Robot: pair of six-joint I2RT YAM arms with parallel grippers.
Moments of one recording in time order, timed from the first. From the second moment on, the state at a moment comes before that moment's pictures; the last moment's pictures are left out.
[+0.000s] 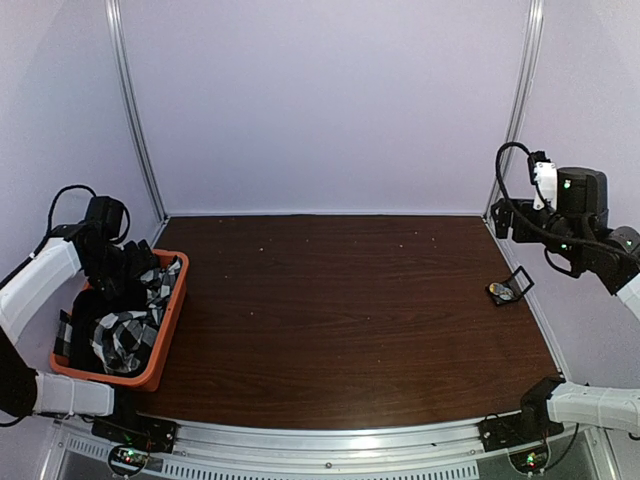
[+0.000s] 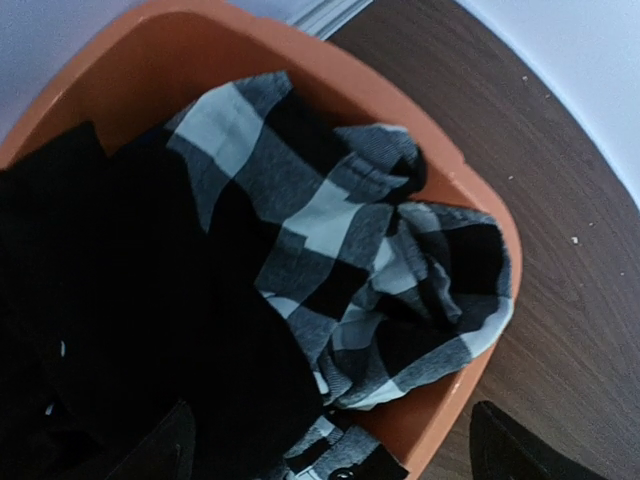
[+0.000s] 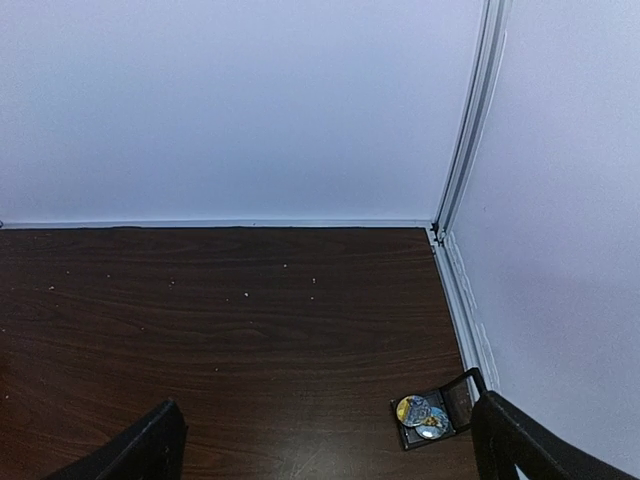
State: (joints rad) left arm -0.01 1.14 0.98 -0.80 -0.13 -0.67; right arm 0.43 0.85 1.11 -0.62 0.43 0.15
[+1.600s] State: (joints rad) left arm -0.07 1.03 1.13 -0.63 0.04 -0.60; right arm 0.43 0.88 1.01 -0.52 0.30 0.21
